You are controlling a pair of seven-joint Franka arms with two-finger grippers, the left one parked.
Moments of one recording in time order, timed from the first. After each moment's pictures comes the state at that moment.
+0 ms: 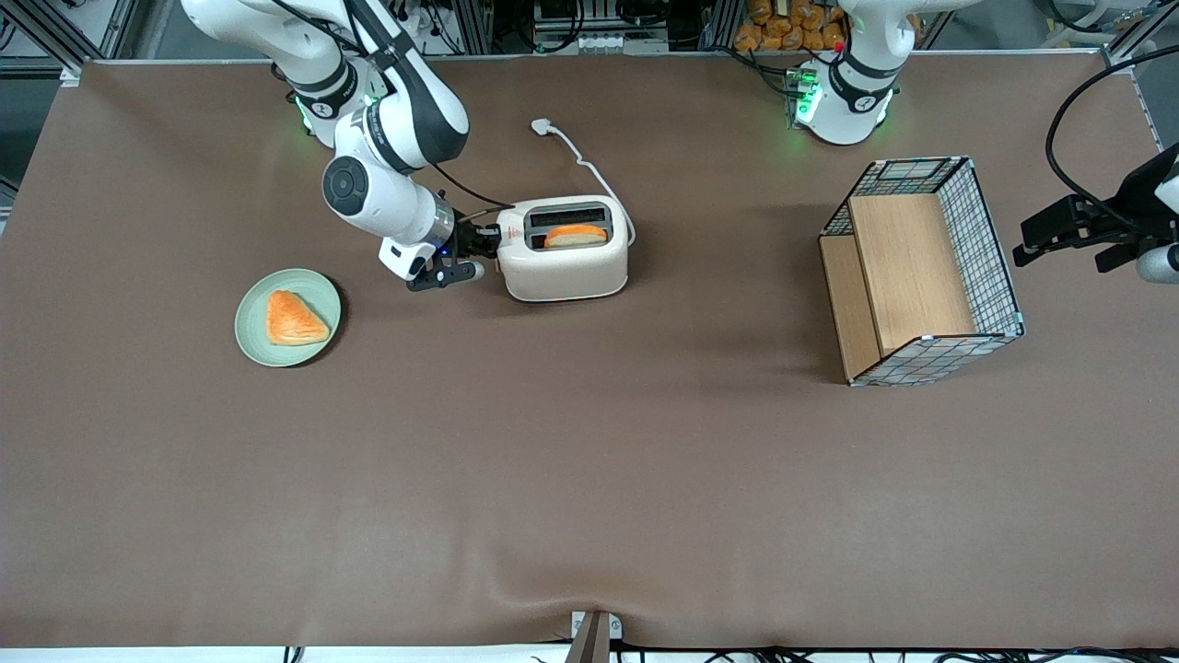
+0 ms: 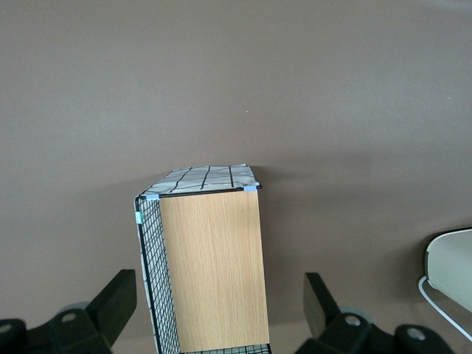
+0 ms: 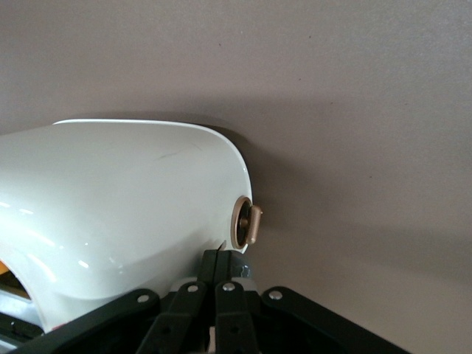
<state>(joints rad) 0.56 0.14 0.04 -2.36 0.62 2.42 0.02</state>
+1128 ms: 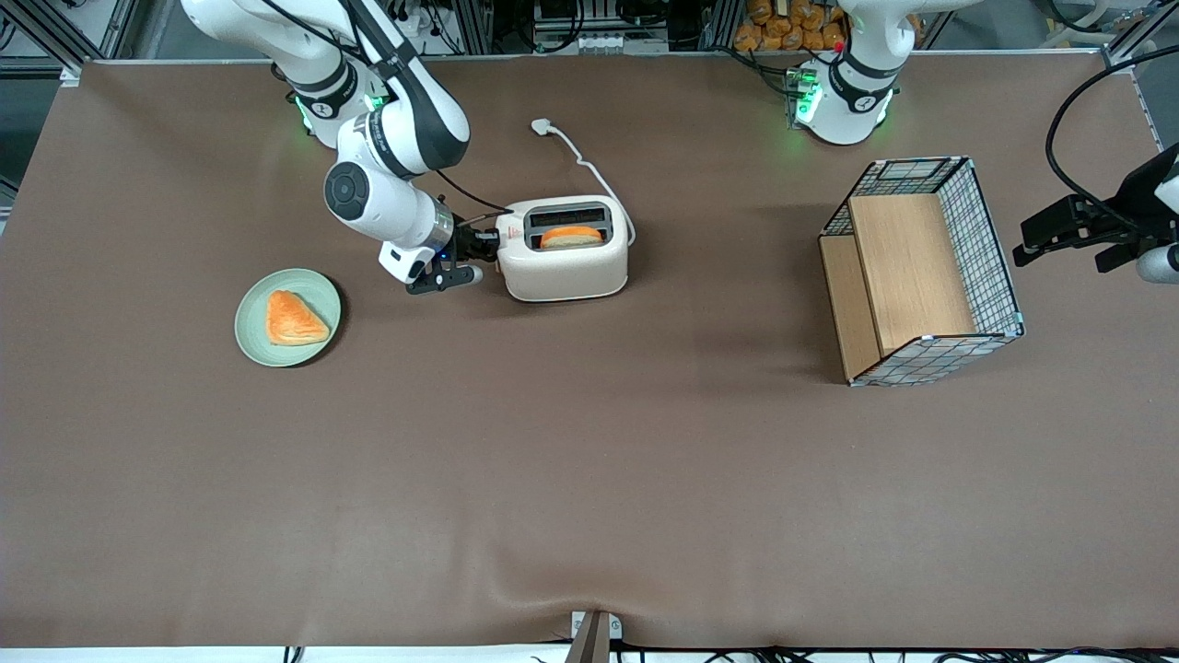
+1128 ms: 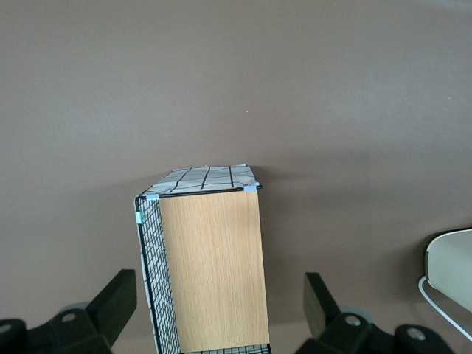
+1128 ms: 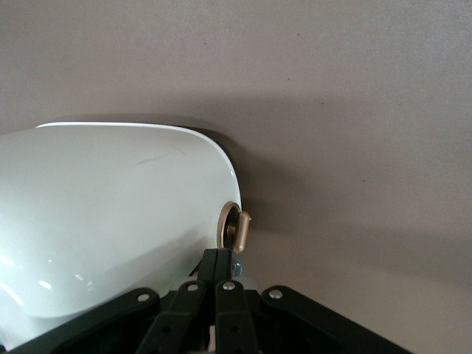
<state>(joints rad) 0.56 0.16 0.04 -2.37 0.63 2.44 0.01</state>
